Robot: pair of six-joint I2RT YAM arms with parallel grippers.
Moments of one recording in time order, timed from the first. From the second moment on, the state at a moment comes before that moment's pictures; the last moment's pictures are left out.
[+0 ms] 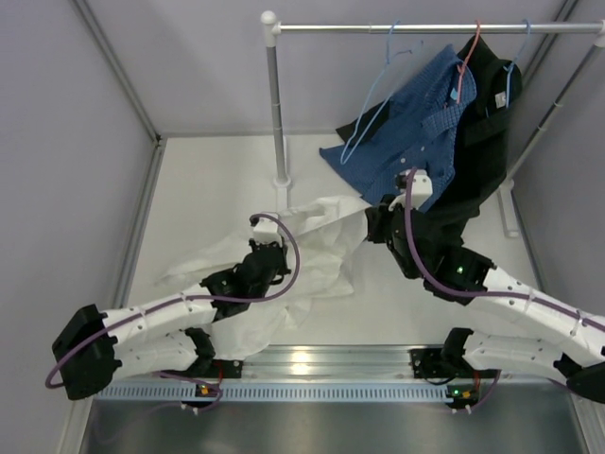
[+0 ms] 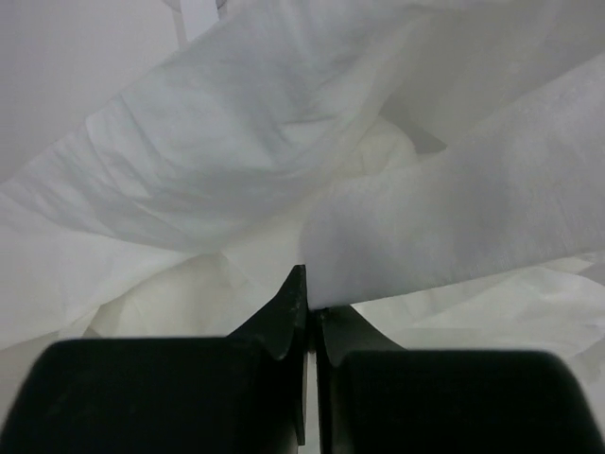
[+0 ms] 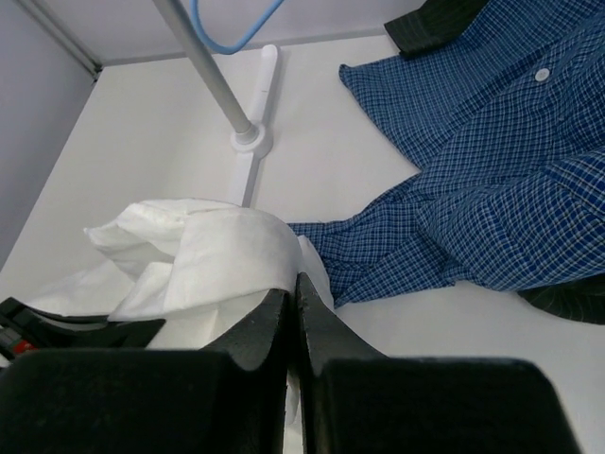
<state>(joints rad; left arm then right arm) -0.95 1.06 0.53 0.05 -0.62 -0.50 1.04 0.97 0.99 -0.30 0.74 0.49</state>
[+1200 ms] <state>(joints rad) -0.95 1.33 1.73 -0.66 -0.59 -0.14 0.92 0.71 0.98 -0.14 0.14 0.66</state>
